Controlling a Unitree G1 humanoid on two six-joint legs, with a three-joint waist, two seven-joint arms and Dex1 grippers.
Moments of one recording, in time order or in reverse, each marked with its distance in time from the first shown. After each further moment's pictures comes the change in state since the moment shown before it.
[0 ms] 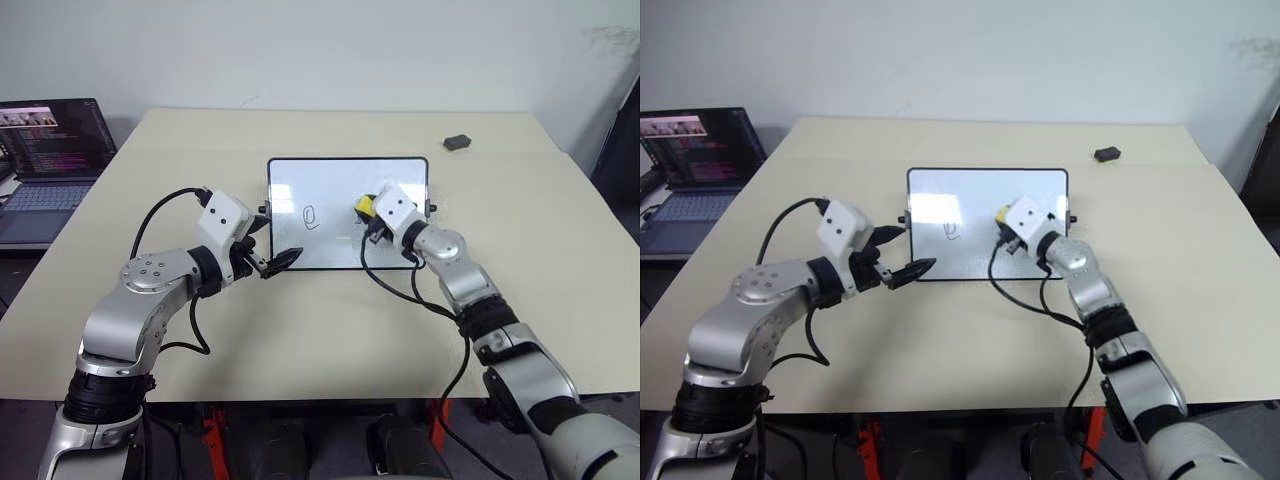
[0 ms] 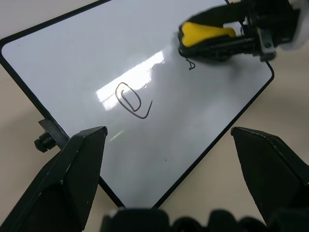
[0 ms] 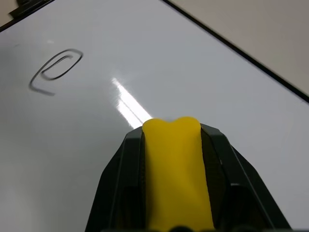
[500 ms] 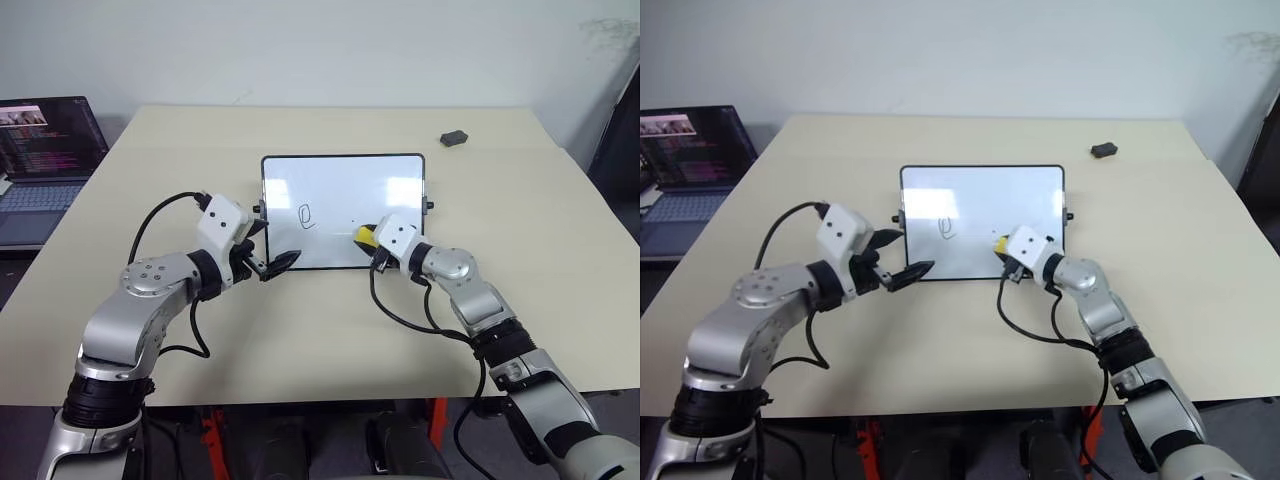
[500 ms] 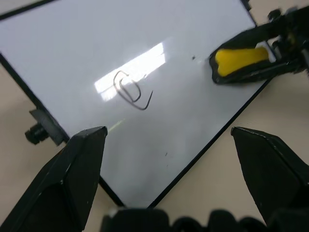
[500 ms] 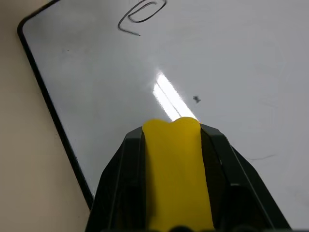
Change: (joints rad) left arm 0.023 0.011 0.004 0.015 0.016 0.014 0.030; right arm 0.083 -0.025 -0.029 -0.199 0.066 0.096 0.089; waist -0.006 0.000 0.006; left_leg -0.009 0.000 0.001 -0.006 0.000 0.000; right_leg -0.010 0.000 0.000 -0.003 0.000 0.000
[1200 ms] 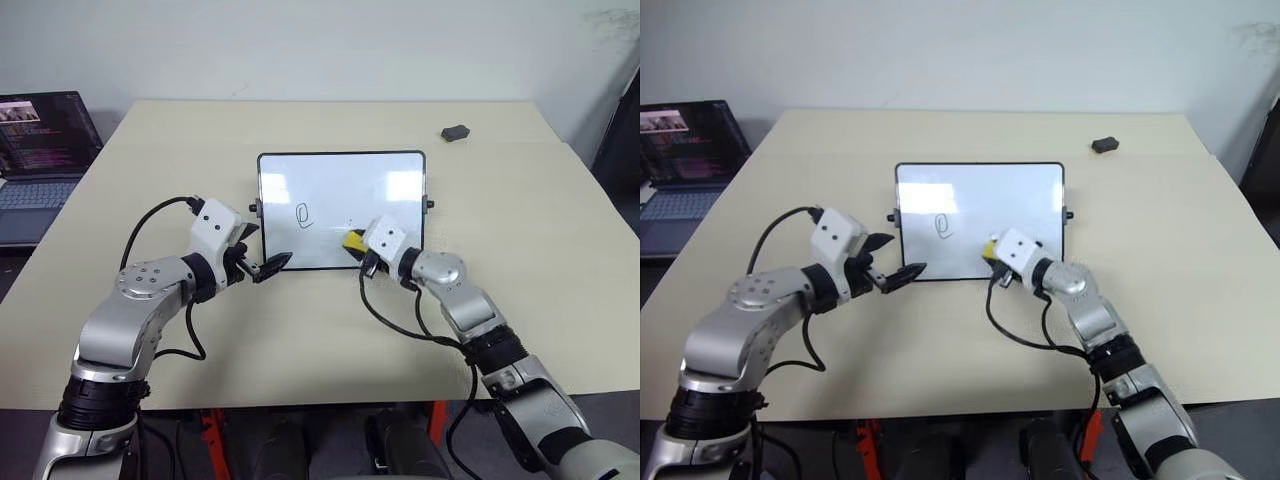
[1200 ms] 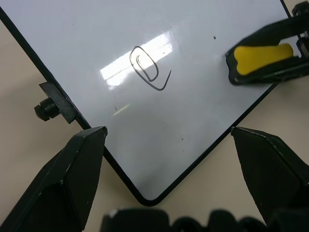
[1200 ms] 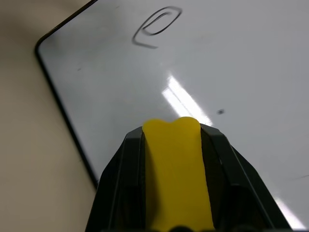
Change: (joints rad) left arm 0.014 0.004 0.008 0.003 0.001 0.000 0.005; right arm 0.050 0.024 0.085 -0.083 -0.040 0.092 0.025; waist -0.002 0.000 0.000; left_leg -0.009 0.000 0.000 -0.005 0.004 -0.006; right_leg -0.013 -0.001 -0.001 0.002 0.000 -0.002
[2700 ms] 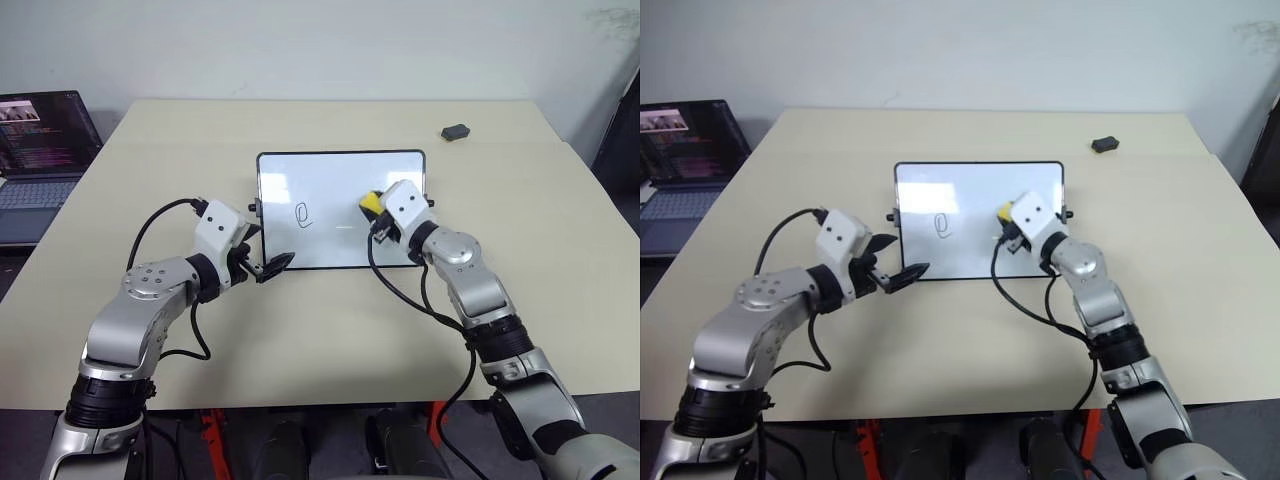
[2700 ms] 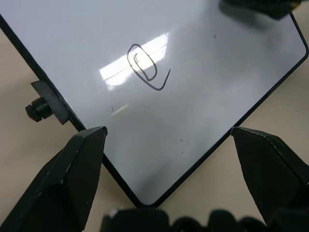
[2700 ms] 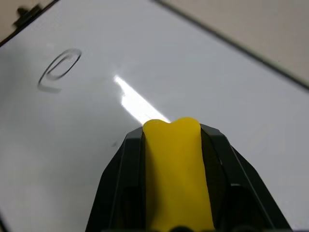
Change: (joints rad) left arm -0.005 -0.024 -0.010 0.023 0.017 -0.020 -0.001; right arm -0.087 0.053 -0.142 -0.071 0.026 0.086 -0.168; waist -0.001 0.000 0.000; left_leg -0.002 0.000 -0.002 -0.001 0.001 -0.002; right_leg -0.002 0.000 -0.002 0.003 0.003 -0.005
